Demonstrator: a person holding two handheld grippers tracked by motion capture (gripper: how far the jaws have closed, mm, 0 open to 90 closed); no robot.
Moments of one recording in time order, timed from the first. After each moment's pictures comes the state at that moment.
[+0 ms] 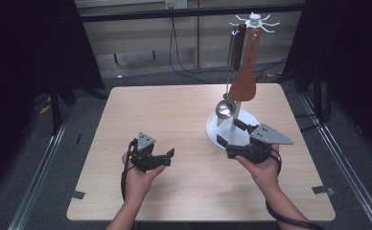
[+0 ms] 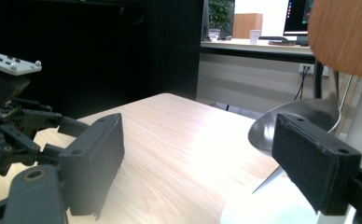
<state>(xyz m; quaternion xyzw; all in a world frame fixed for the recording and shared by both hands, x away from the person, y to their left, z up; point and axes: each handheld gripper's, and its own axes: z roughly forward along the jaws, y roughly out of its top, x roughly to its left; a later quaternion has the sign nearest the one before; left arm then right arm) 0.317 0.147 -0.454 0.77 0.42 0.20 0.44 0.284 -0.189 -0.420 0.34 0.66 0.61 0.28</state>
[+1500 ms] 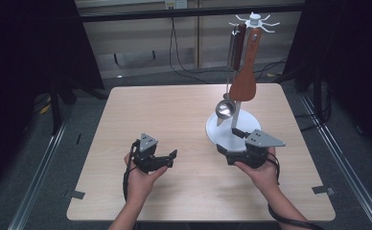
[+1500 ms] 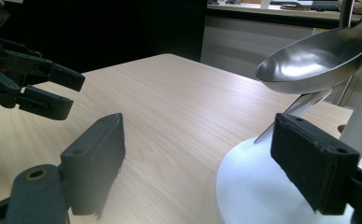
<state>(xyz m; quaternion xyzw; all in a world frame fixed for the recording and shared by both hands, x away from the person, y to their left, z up) 0.315 0.142 -0.456 0.77 0.41 0.19 0.45 0.290 -0.193 -0.450 0.34 0.71 0.56 0.27</state>
